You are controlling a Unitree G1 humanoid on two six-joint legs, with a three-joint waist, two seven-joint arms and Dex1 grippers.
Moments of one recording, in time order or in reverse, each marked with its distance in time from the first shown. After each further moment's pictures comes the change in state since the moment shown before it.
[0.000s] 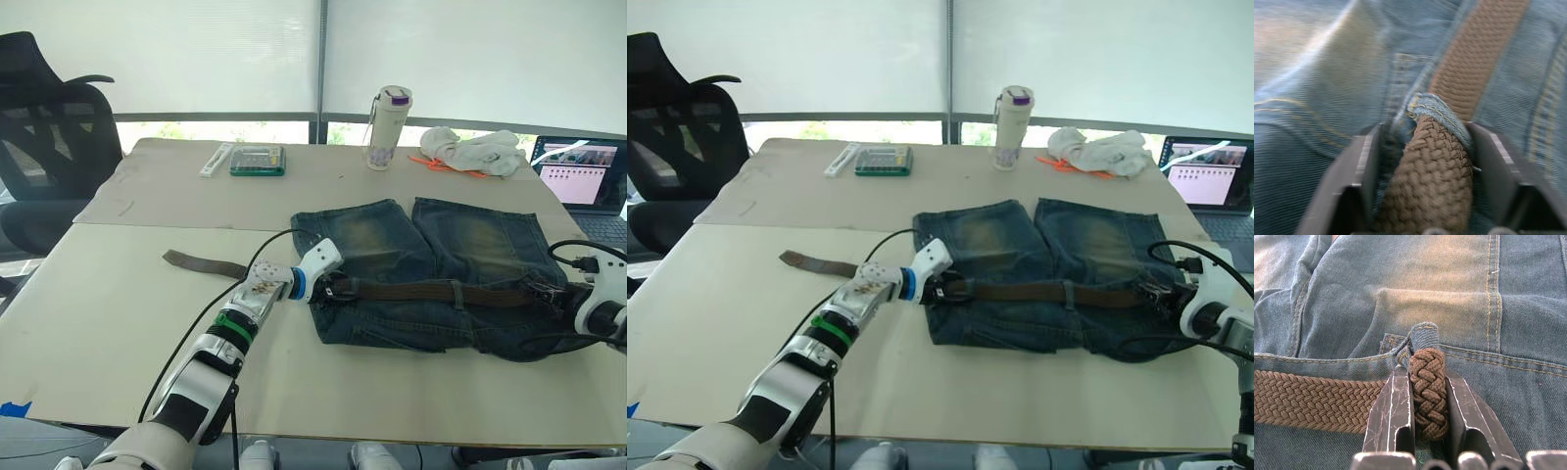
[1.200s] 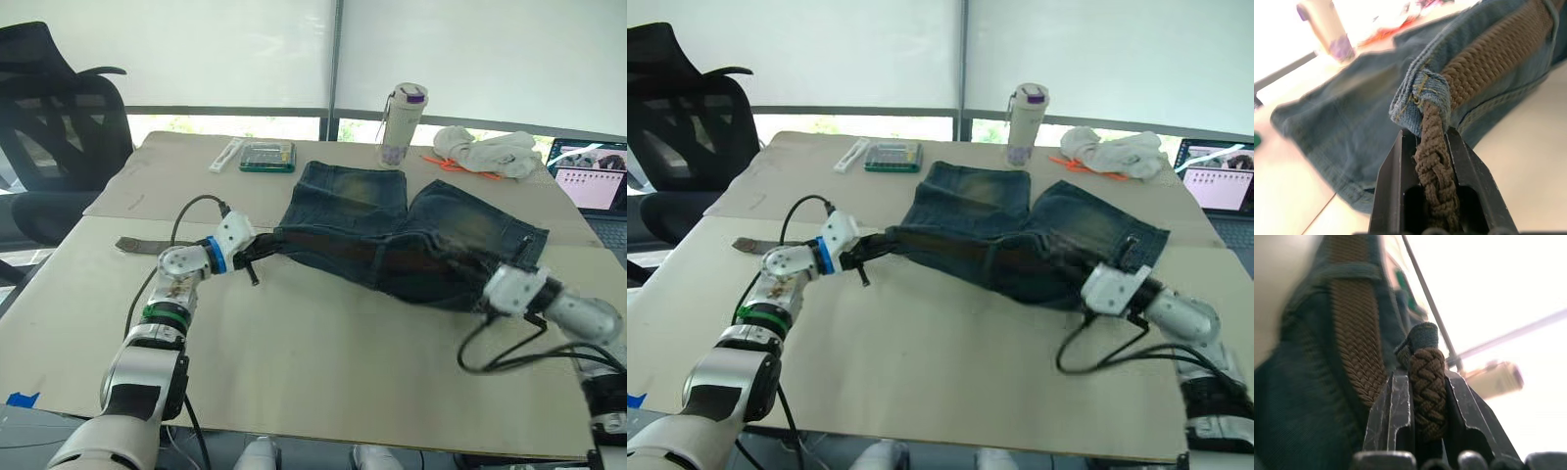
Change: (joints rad) left arm -0.050 0.270 0.331 0.357 -0.109 -0.784 -0.246; right arm -0.068 0.012 0.366 0.316 -0.679 -2.145 0.009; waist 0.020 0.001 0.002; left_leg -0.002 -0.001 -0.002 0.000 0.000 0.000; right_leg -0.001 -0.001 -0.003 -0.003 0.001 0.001
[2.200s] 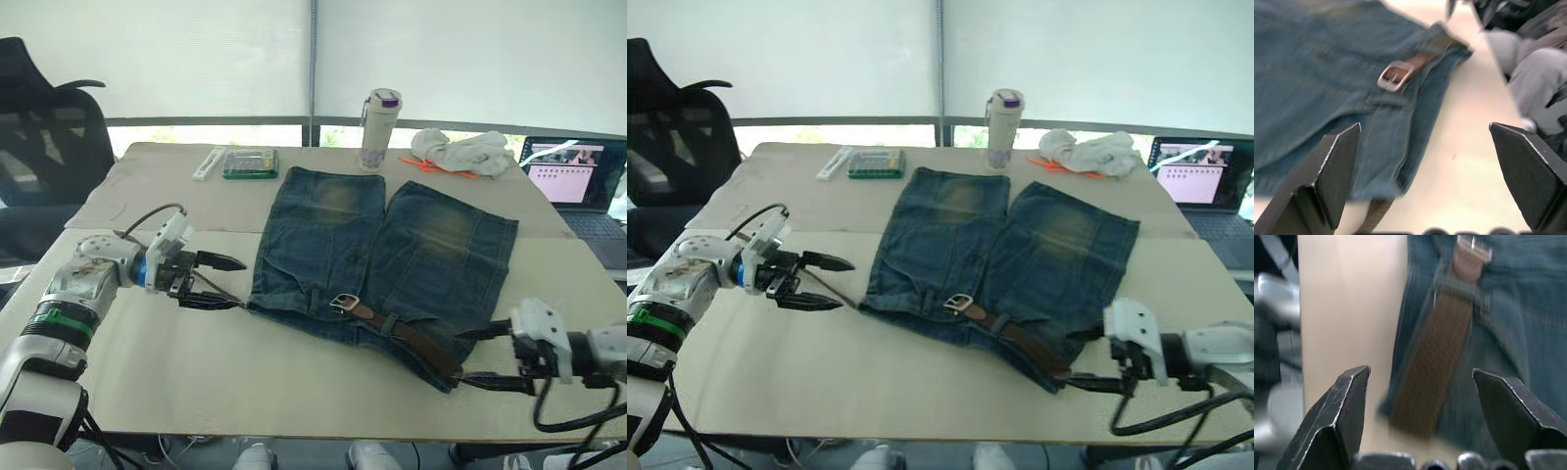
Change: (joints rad) left arm 0.126 0.478 -0.380 -0.548 -0.533 0.694 -0.355; right arm 0.396 -0.571 0.336 -0.762 1.068 1.281 0.236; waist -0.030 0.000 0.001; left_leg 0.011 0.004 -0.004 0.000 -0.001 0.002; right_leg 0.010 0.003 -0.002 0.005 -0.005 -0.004
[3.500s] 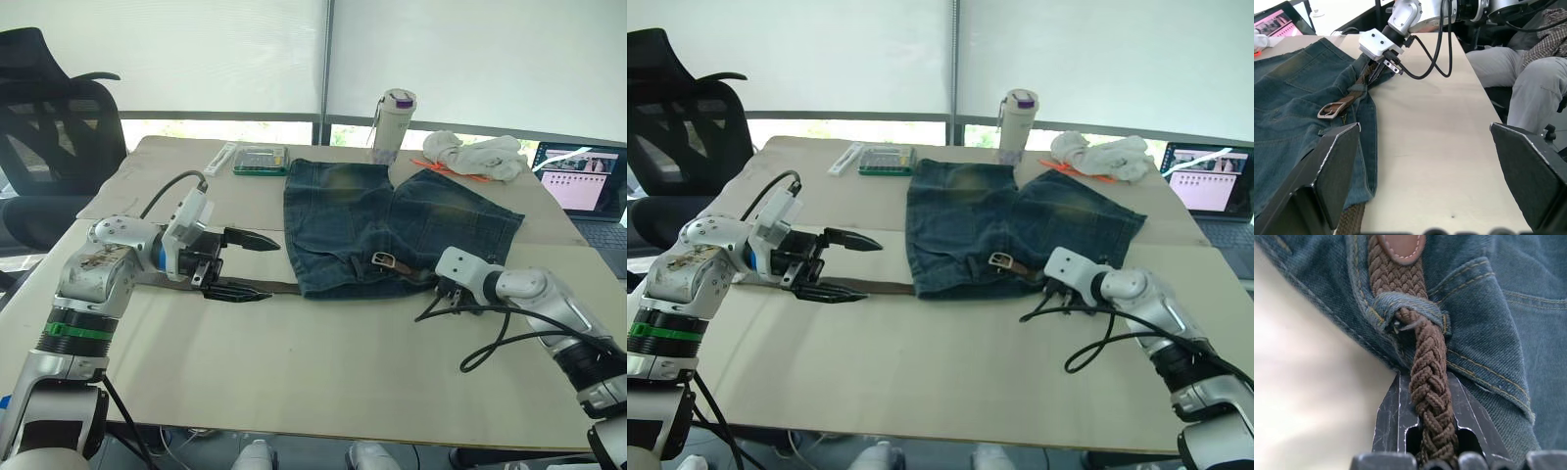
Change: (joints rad) left arm 0.068 -0.132 0.295 -0.364 0.127 0.192 0.065; right arm -0.660 0.536 0.093 0.609 -0.967 0.234 -0.152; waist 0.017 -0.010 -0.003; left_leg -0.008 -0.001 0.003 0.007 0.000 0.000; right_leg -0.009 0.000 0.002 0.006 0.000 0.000
